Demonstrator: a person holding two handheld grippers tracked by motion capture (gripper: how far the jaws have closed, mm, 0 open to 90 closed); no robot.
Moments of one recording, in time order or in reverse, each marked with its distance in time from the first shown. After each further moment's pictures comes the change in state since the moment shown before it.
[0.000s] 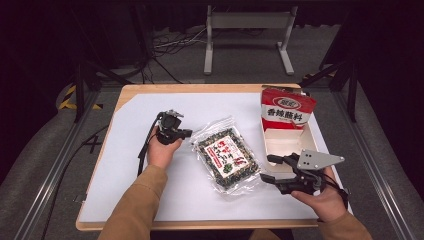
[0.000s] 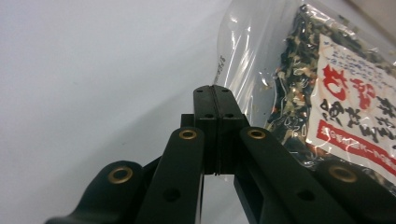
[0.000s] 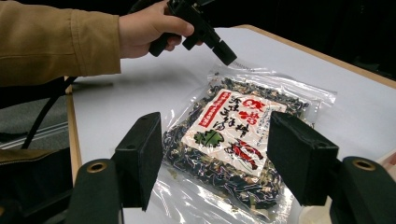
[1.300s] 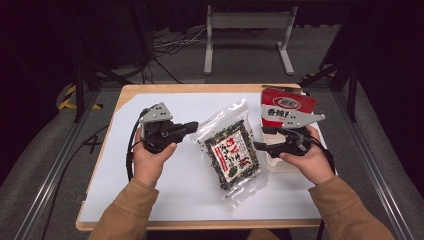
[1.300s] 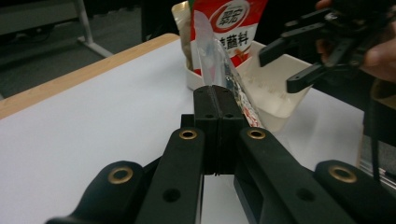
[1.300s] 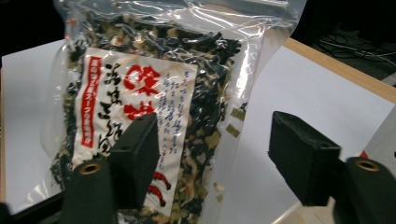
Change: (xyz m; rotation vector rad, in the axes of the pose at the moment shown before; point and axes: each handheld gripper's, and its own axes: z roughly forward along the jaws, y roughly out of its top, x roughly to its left) left arm -0.086 0.012 -0.119 -0.345 -0.166 0.219; right arm -0.062 0.051 0.038 0.138 -0.070 0.042
